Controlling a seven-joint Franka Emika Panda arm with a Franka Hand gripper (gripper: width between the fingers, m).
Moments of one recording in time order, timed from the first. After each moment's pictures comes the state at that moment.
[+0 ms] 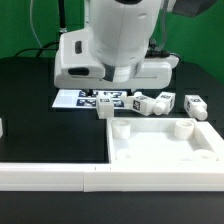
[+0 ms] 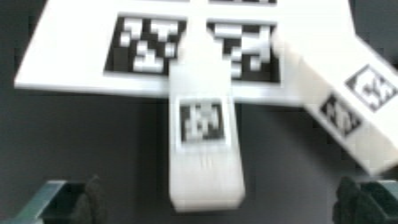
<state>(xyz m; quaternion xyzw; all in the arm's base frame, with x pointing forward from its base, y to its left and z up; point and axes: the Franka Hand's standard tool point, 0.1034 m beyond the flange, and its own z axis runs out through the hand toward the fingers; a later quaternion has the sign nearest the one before) 0.445 -0.016 0.050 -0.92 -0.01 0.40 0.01</state>
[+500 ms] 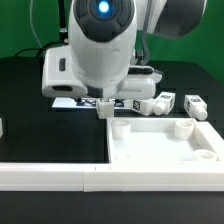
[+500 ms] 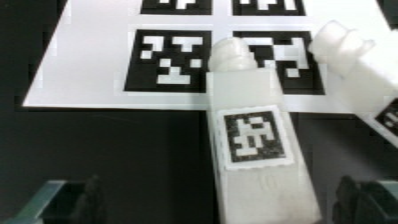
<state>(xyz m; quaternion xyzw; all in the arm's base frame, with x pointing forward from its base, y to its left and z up) 0.432 -0.034 0.026 -0.91 0.01 0.42 0.01</state>
